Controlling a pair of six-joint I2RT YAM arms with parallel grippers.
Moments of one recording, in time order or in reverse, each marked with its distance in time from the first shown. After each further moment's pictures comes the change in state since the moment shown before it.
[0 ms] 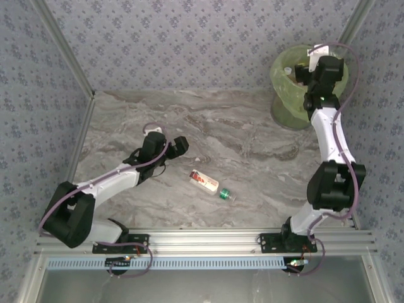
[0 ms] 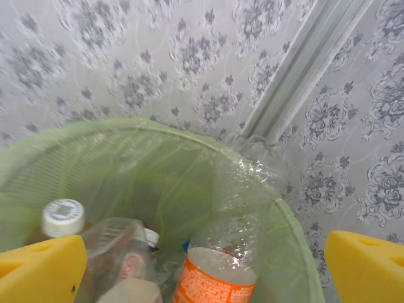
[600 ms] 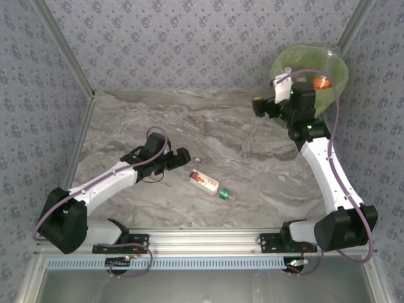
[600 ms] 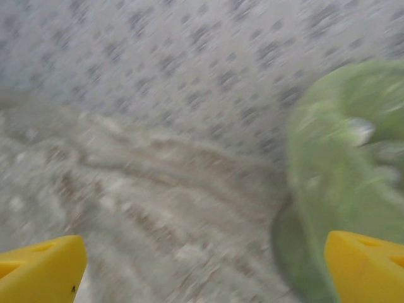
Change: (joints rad) left arm -0.054 -0.045 0.100 -0.440 0.161 -0.070; right arm 0.280 -0.336 -0.286 -0.322 -0.330 0.169
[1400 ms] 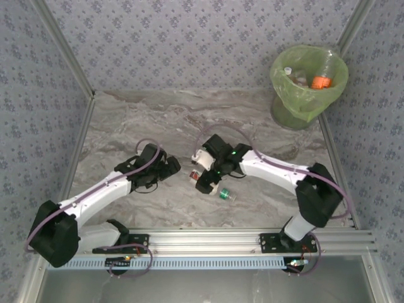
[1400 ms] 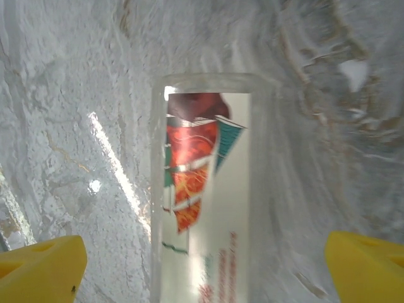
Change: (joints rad) left arm 0.005 -0.133 -0.114 -0.125 -0.143 -0.166; right arm 0.665 0.325 -0.149 -0.255 -0.074 -0.029
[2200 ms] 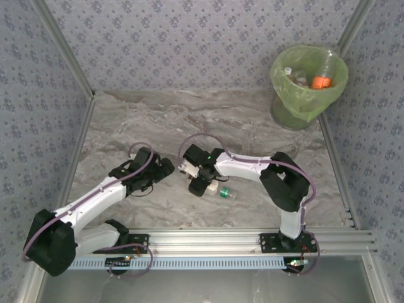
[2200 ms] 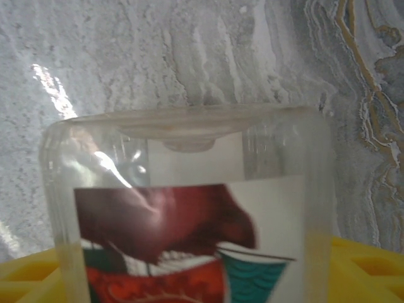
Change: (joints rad) left arm 0.042 -0.068 -0.066 0.011 -0.019 -0.018; right arm 0.091 0.259 0.115 0.002 0.162 0.018
